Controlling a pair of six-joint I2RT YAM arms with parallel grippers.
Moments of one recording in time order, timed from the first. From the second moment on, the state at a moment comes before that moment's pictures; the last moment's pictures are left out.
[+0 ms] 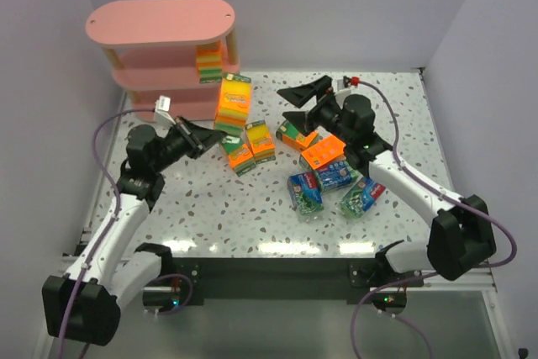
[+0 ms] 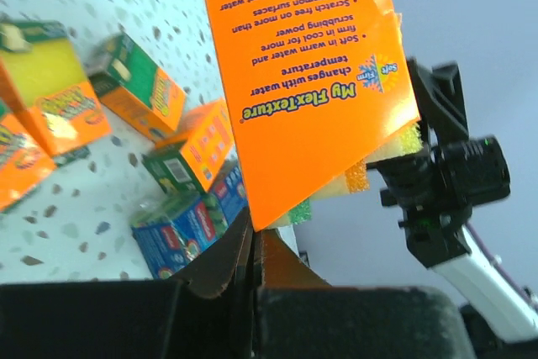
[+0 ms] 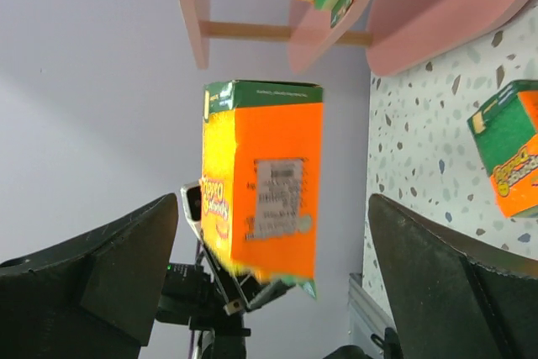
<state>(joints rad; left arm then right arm) -0.22 0.94 0.66 0.16 0.55 -1.07 0.50 1.38 0.97 0.35 -0.25 1.43</state>
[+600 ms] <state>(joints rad) 0.16 0.94 0.81 -0.07 0.57 -0.97 0.24 1.10 0.94 -0.01 -0.34 1.27</state>
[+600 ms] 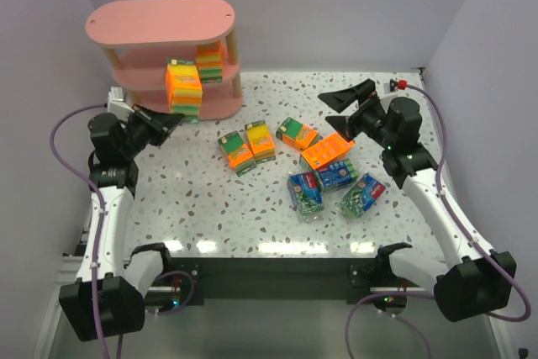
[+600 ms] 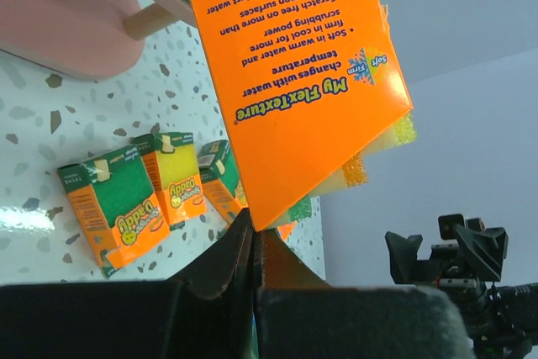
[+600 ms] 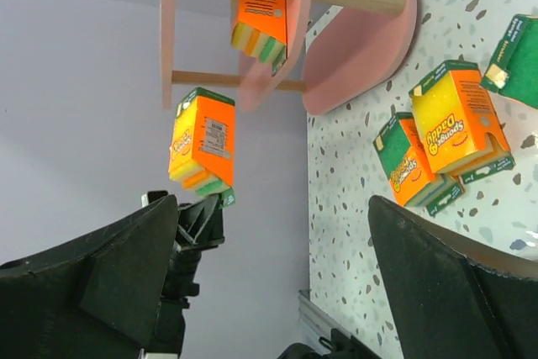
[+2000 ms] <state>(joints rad) 0.31 1.80 1.20 0.47 0.83 -1.19 0.20 1.05 0.91 -0.11 -0.44 1.20</state>
